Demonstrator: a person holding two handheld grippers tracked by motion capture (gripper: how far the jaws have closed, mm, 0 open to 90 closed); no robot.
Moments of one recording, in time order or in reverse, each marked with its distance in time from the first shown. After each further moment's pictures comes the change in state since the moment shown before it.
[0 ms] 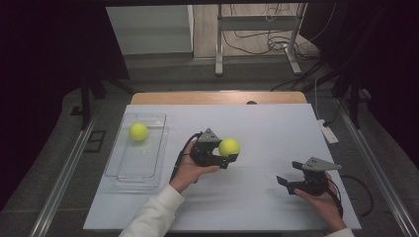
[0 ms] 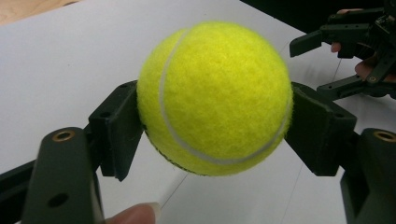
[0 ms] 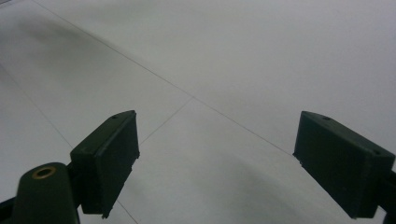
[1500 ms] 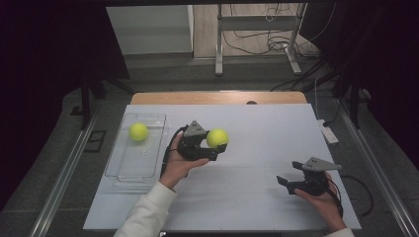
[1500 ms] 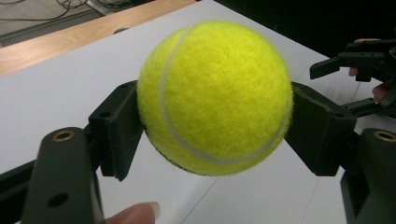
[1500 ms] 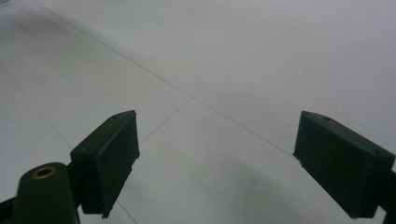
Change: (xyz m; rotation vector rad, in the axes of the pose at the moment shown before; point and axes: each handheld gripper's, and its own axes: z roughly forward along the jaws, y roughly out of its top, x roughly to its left) left arm 0.012 0.008 -0.037 -0.066 0.099 -0.011; right arm 0.000 0.000 0.000 -0.001 -0.003 0.005
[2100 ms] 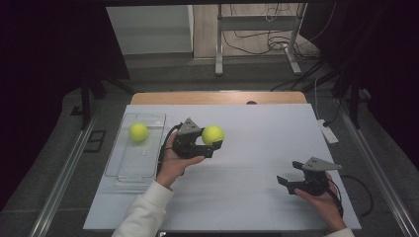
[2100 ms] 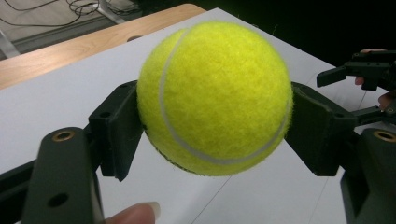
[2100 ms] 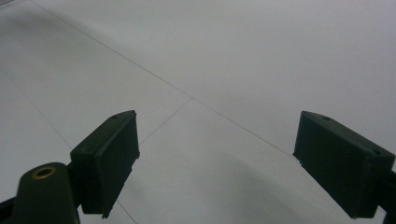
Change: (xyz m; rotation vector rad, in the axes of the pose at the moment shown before) left arm 0.008 0.002 -0.012 -0.031 0.027 -0.017; right arm 0.000 0.000 -0.001 -0.004 -0.002 0.001
